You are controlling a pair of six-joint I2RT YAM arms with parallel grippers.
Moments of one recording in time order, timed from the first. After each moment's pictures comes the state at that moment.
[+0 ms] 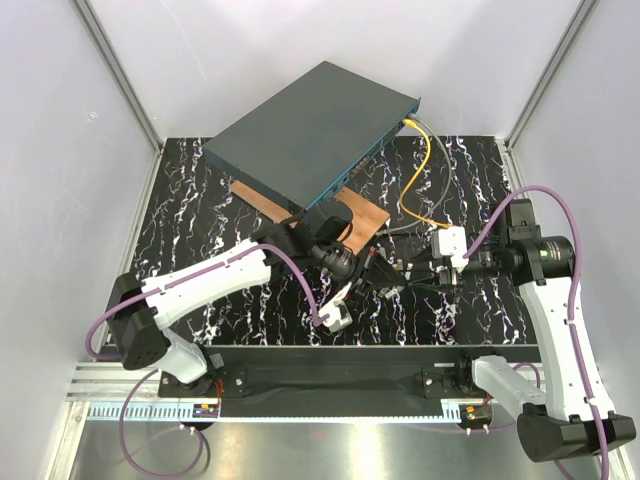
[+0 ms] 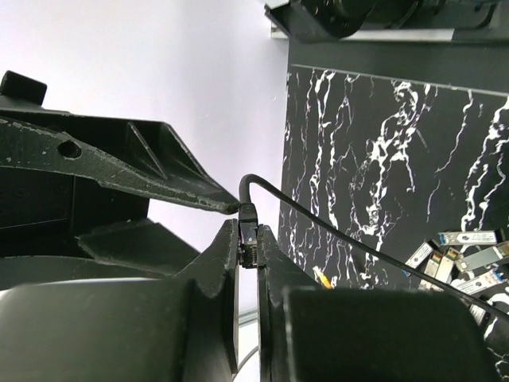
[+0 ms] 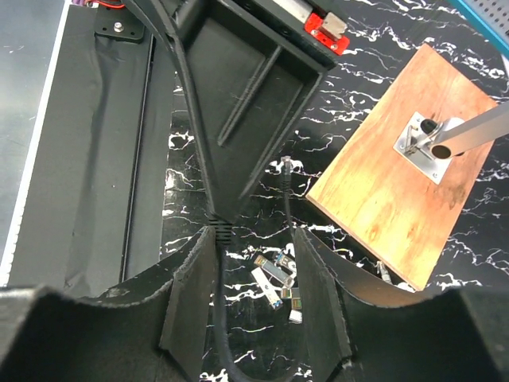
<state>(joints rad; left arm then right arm) -1.00 1.50 1.33 -0.46 0.94 1.89 0.10 0.96 1.22 -1.34 -1.14 -1.33</state>
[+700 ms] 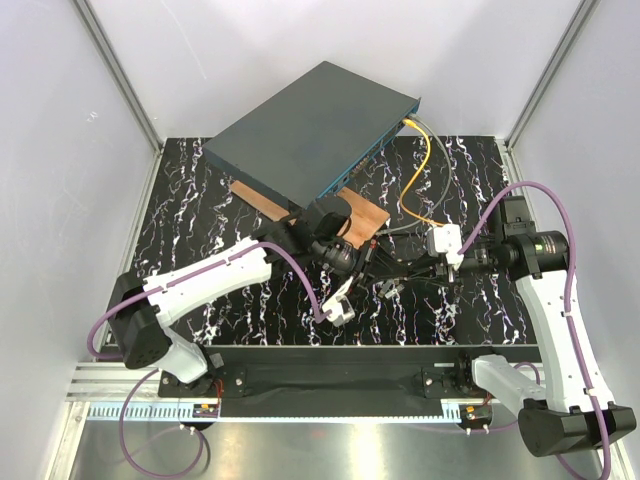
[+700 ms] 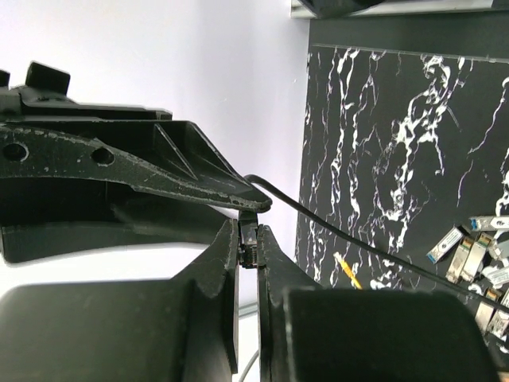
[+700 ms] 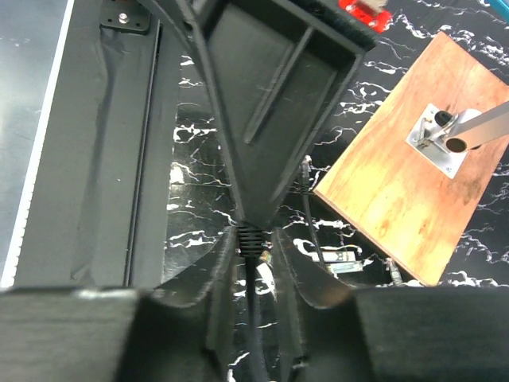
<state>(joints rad) -0.99 1.51 1.33 -0.39 0.93 1.89 0.12 0.99 1.22 -1.34 -1.12 -1.33</state>
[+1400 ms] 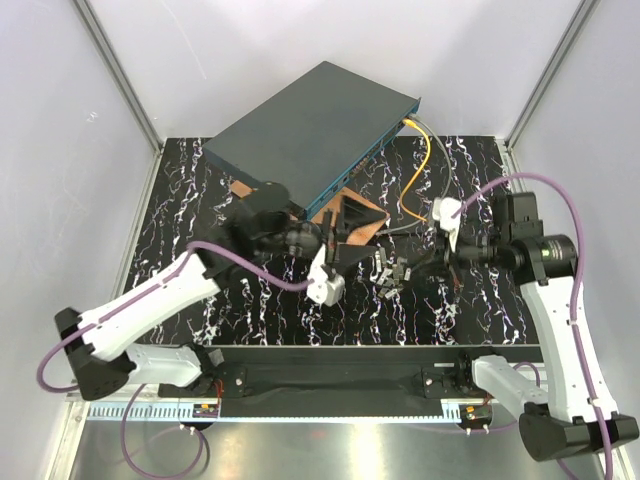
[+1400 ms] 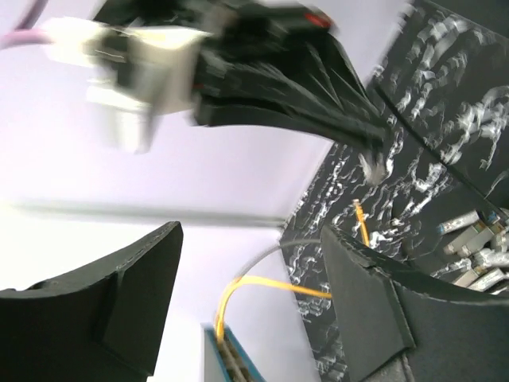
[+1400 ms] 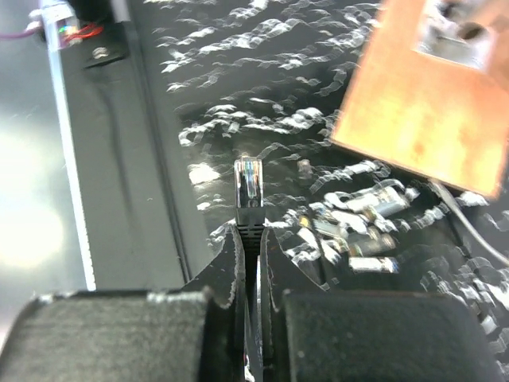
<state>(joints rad) -0.94 1.26 1.29 -0.21 0.74 1.35 0.12 0.95 1.23 -1.24 -1.00 -0.85</state>
